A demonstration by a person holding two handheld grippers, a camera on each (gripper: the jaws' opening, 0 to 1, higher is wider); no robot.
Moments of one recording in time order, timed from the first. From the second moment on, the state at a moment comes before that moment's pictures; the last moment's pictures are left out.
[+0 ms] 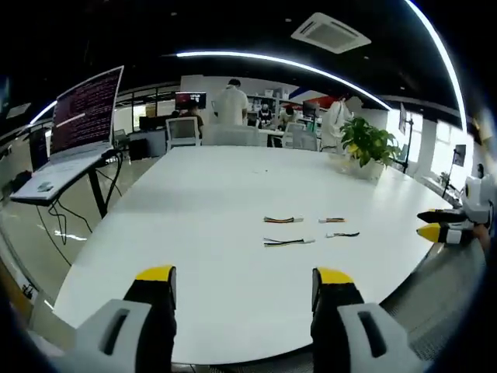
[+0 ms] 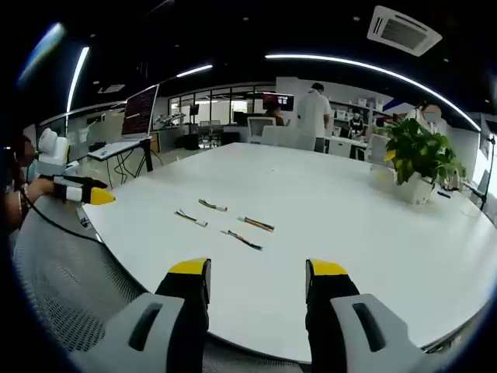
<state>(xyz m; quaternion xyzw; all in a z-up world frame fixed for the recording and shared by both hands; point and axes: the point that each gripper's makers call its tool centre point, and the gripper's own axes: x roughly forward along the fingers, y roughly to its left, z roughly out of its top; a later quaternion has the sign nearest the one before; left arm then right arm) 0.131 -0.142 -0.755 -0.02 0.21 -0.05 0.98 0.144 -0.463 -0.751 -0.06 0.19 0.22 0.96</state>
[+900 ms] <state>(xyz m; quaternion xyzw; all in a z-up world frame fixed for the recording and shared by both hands) 0.131 -0.142 -0.756 -0.01 0.21 -0.05 0.98 0.144 -0.464 -0.751 -0.06 0.19 0.22 0.96</state>
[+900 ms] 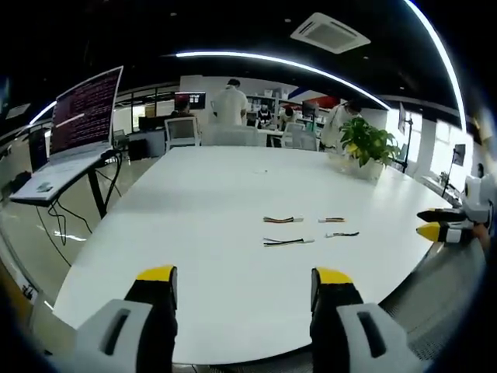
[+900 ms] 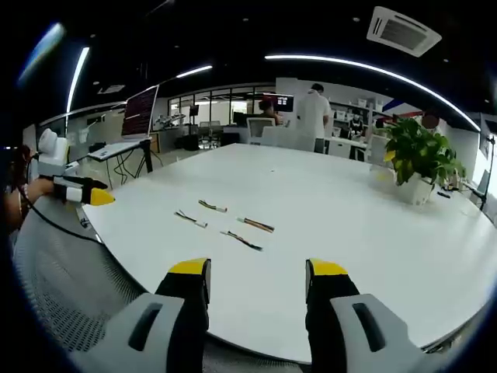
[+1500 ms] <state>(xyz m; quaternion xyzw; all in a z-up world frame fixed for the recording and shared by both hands) 0.131 -0.143 -0.756 -0.01 0.22 -0.05 0.97 0.144 -0.463 -0.751 -0.06 0.19 0.22 0.96</state>
